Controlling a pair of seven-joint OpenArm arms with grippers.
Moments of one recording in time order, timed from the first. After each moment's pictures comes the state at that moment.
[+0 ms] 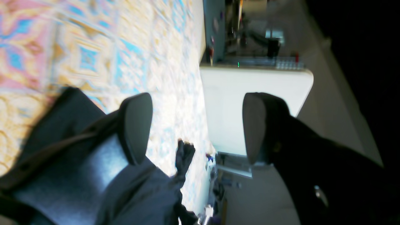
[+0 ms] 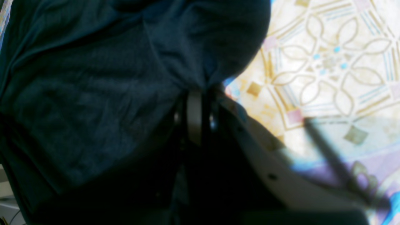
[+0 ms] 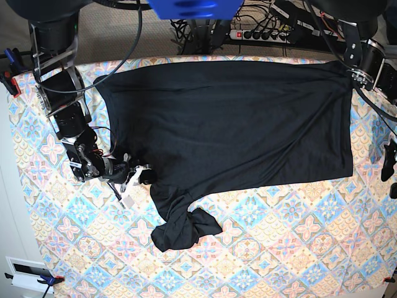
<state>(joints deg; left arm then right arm) -25.6 -33.9 -60.0 42.5 -69.3 -5.9 72.6 38.0 20.2 -38.3 29.2 57.0 35.7 -30.6</state>
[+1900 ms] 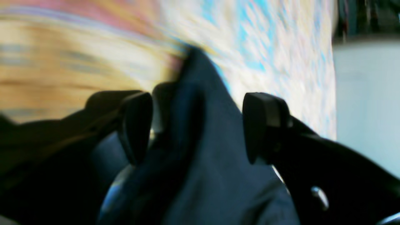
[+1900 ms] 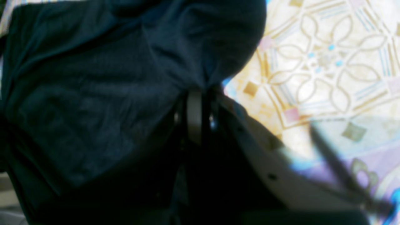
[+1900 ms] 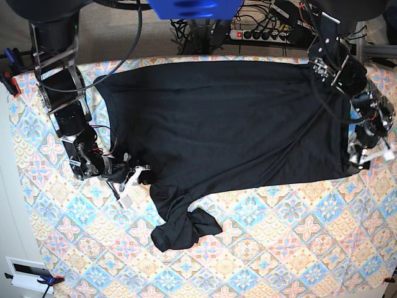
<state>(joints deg) -21.0 -19.0 -57.3 47.4 -33.6 -11.2 49.5 37.0 20.0 -35.5 29.2 57.3 35.3 -30.5</state>
